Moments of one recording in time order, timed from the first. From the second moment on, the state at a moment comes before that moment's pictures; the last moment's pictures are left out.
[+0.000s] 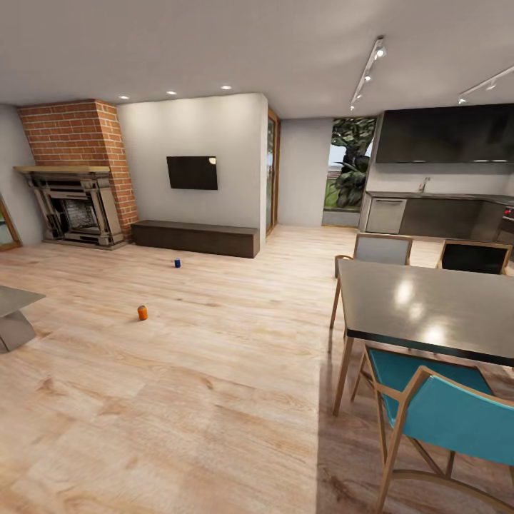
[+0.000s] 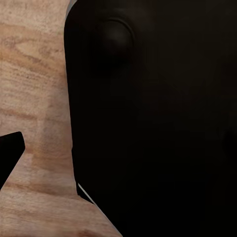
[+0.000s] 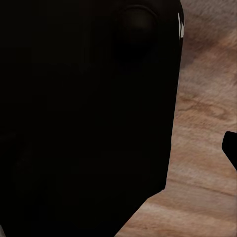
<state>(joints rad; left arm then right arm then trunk) -0.01 0.00 0.00 0.00 0.00 0.00 -0.01 0.00 -0.01 0.00 0.00 0.01 0.00 0.03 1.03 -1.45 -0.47</state>
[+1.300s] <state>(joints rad) -0.03 0.03 0.00 -0.27 0.00 -0.16 -0.04 0.00 -0.03 0.00 -0.16 0.01 -0.30 0.02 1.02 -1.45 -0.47</state>
